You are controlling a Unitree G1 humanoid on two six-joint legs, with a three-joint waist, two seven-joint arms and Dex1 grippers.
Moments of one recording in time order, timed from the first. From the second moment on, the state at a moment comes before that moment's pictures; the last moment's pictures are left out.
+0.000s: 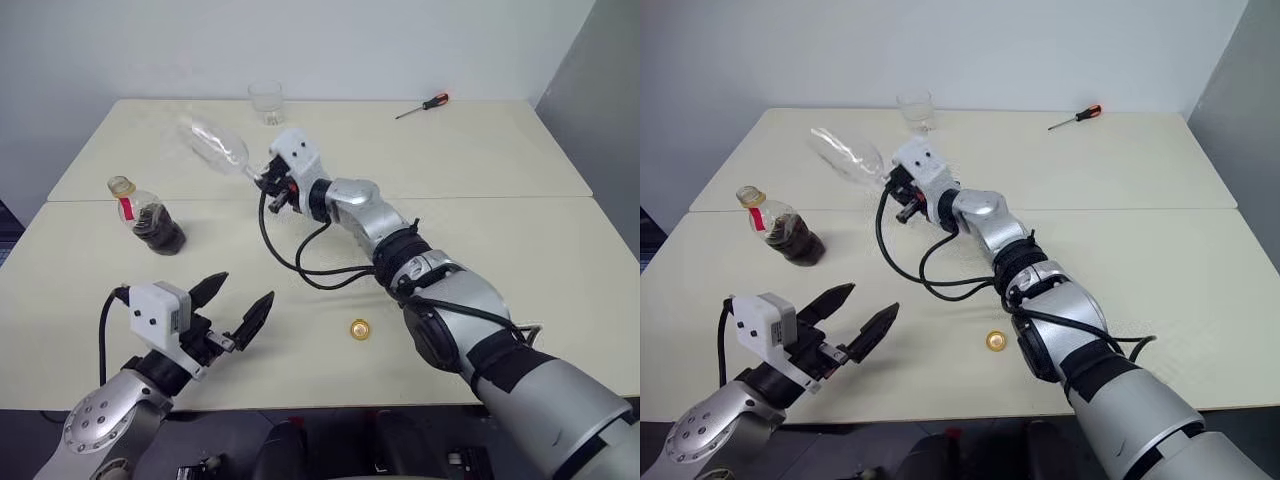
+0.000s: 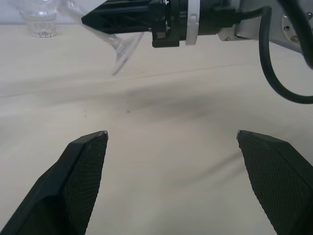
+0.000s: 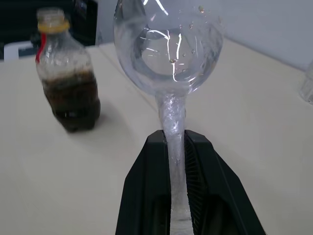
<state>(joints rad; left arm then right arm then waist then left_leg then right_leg) 0.35 0.48 0.31 -0.81 -0.65 0.49 -0.38 -1.39 0.17 -0.05 1.27 -0.01 -0.05 0.57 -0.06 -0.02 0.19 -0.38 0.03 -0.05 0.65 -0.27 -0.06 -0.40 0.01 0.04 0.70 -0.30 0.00</state>
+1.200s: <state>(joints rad) 0.34 0.51 0.34 -0.79 -0.69 0.52 -0.38 -1.06 0.15 0.05 1.20 0.01 -0.27 0.32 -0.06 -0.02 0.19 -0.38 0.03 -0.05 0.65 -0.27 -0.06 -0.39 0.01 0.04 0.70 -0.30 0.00</state>
